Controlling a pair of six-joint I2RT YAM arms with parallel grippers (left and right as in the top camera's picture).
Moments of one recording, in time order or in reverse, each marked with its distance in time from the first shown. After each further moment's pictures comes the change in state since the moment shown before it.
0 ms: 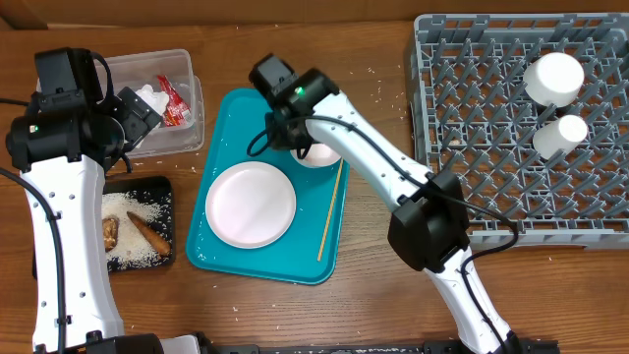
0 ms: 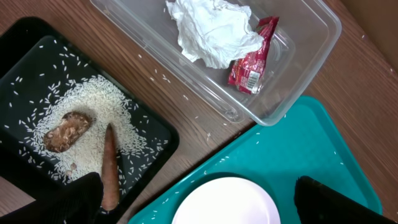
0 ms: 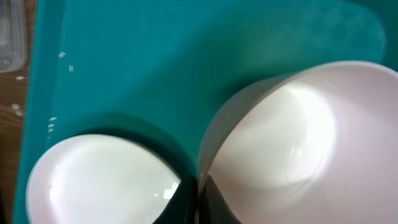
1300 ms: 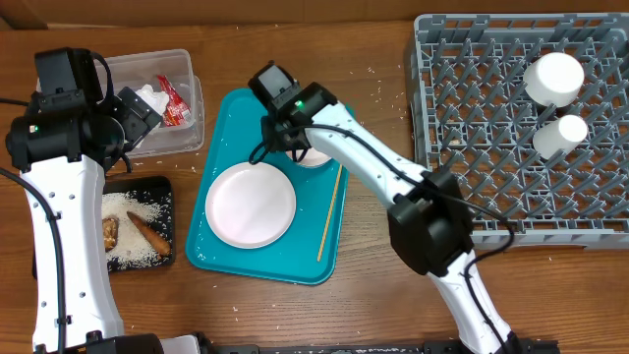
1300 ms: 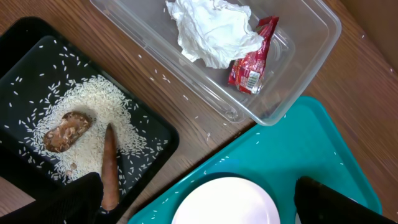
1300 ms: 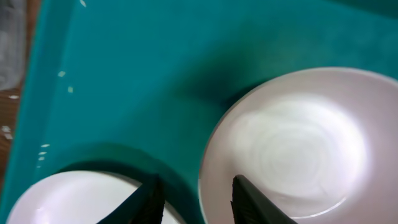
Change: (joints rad) left arm 0.000 0.000 0.000 0.000 0.000 0.000; right arm 0.016 -0.020 -0.228 0.291 0.005 -0.014
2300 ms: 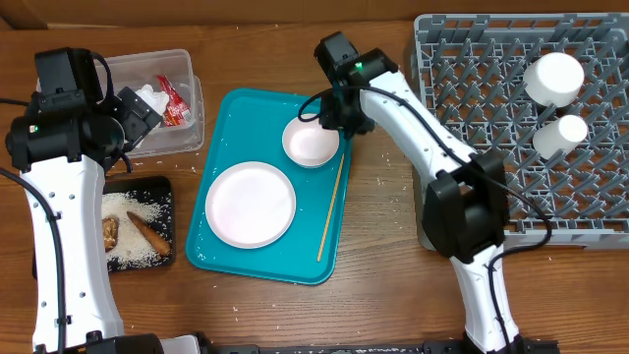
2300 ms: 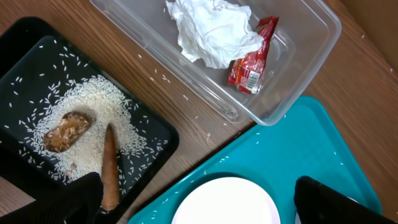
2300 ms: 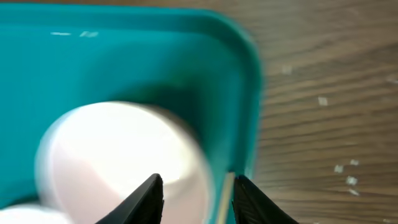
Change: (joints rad) left arm 0.000 0.000 0.000 0.000 0.000 0.000; right arm -0.212 -0.084 -0.014 -0.160 -0.053 0.065
